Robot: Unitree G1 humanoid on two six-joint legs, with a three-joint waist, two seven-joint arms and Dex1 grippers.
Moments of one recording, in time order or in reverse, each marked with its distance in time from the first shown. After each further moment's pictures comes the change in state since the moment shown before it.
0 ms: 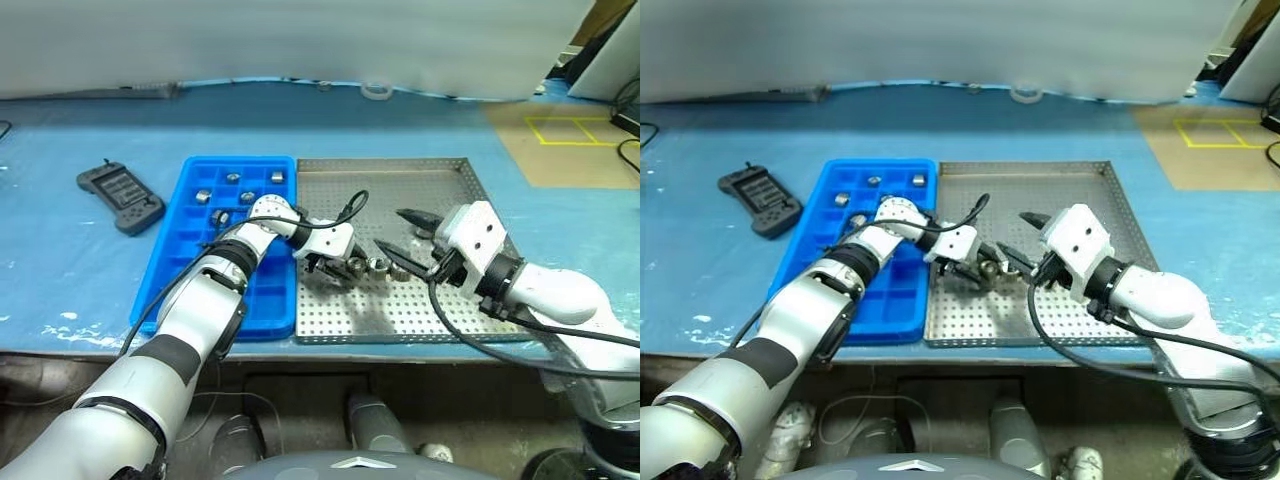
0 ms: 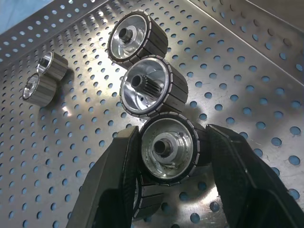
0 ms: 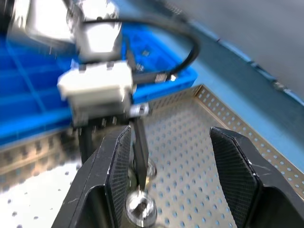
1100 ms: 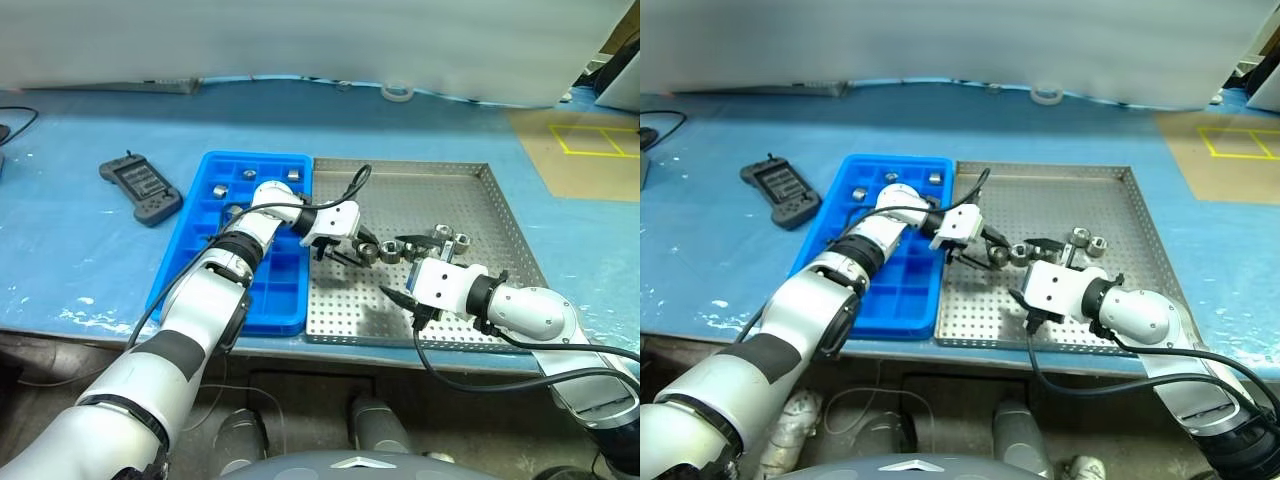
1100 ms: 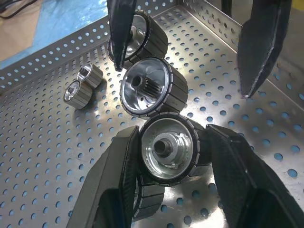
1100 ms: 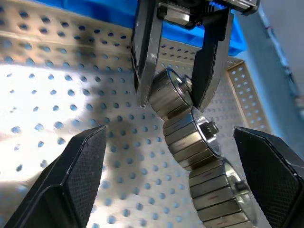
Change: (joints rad) left arm -0.046 -0.030 0.066 -0.022 -0.081 0.117 -0.074; right arm 0.053 -0.050 0.188 0.228 -0.472 -0.428 0.016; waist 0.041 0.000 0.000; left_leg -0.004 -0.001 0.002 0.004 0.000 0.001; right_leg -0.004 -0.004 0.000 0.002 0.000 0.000
